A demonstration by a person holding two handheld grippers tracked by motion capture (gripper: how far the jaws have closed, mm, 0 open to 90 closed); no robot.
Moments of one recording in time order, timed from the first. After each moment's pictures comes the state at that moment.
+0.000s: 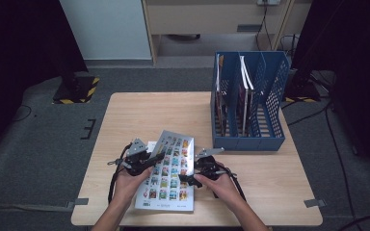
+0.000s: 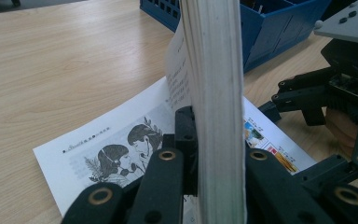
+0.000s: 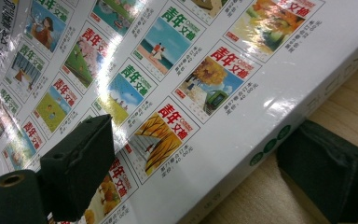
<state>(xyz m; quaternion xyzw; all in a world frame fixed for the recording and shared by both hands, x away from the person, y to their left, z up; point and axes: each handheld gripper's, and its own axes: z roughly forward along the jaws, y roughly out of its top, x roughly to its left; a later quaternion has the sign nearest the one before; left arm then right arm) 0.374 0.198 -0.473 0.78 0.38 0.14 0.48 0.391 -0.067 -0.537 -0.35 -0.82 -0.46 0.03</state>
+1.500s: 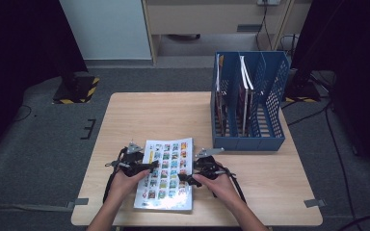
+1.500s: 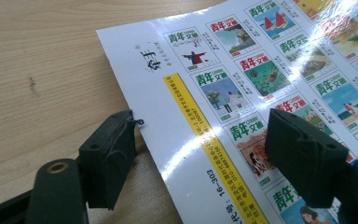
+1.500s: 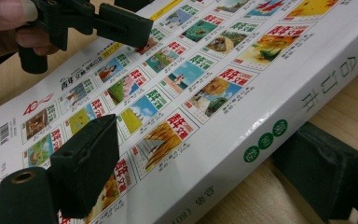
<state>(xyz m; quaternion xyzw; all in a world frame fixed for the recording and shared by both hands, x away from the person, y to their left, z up) 0.393 0.224 -0.524 0.78 0.48 0.14 0.37 0.392 -0.066 -0.538 -0.35 -0.81 -0.47 0.03</state>
